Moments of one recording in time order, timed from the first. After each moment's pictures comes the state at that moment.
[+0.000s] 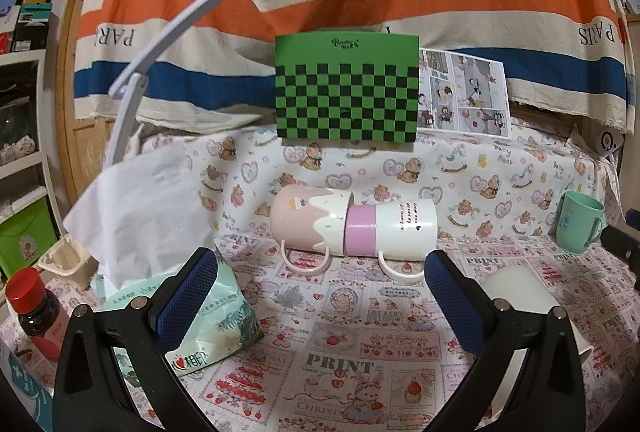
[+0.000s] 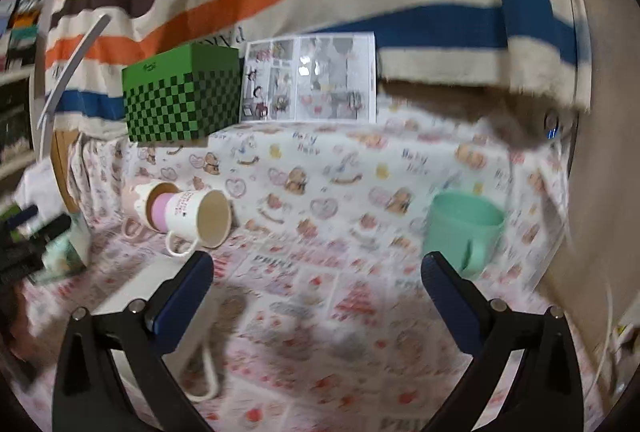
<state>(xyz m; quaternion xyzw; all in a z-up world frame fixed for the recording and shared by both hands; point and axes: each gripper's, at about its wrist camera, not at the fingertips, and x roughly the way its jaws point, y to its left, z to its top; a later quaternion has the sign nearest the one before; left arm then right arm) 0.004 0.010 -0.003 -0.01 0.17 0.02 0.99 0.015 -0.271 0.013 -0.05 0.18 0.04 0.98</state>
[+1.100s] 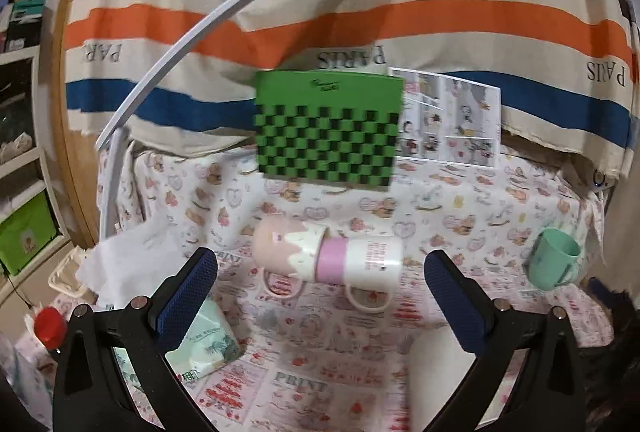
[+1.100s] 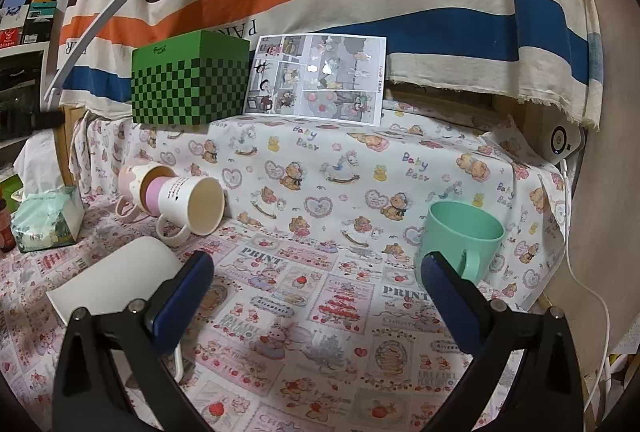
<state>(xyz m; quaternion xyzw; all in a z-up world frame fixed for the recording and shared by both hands) 0.014 -0.024 0.083 -0.03 0.21 0.02 0.98 0.021 -0.286 0.005 -0.05 0.18 0.04 0.98</state>
